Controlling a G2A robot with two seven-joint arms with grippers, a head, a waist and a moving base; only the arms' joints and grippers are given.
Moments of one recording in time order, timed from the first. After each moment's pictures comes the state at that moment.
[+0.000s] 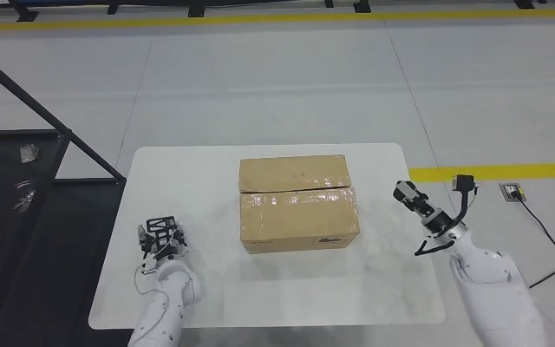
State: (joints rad) left arm 0.94 -1.36 -1.32 -0.84 1.50 0.60 0.07; right arm -0.88 -1.13 1.48 -1.07 -0.01 -0.69 0.54
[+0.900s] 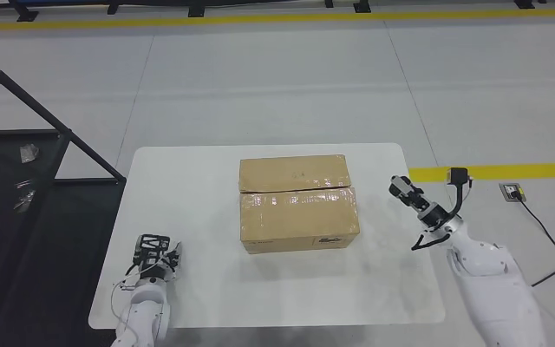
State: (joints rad) left arm 1.23 -1.27 -1.51 -1.20 1.70 0.17 0.01; right arm -0.84 -1.12 1.44 -1.05 -0.01 -0.68 0.55
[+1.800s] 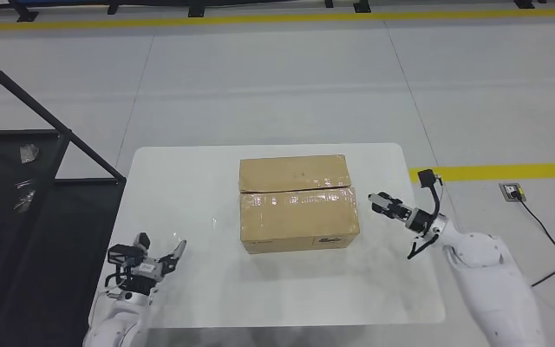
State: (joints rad) left arm 1.39 -1.25 -1.66 -1.40 1.29 -0.32 0.32; right arm -0.76 -1.11 1.35 -0.99 0.04 -0.62 0.85
